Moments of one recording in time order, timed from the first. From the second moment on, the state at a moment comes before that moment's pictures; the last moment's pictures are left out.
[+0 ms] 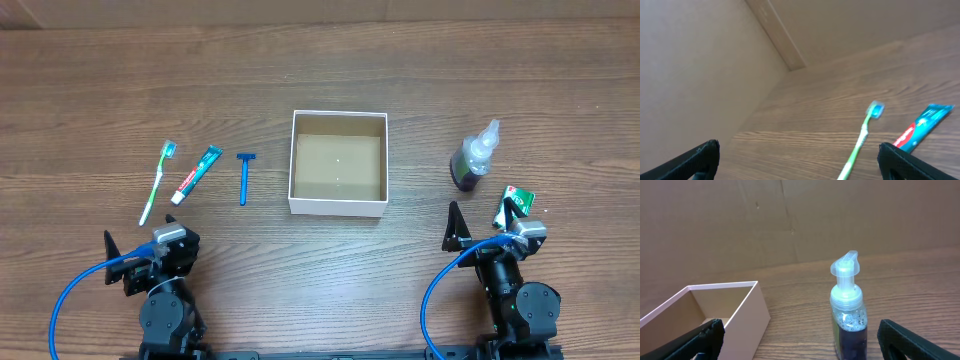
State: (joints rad) left arm -0.10 0.02 0.01 -0.05 -0.62 0.45; right arm 0.05 0.01 0.02 -0.04 -0.06 0.17
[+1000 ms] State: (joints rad) left arm -0.10 0.30 0.69 -0.70 -0.14 -0.19; right arm 0.05 0.71 1.00 -0.91 -0.07 0.17
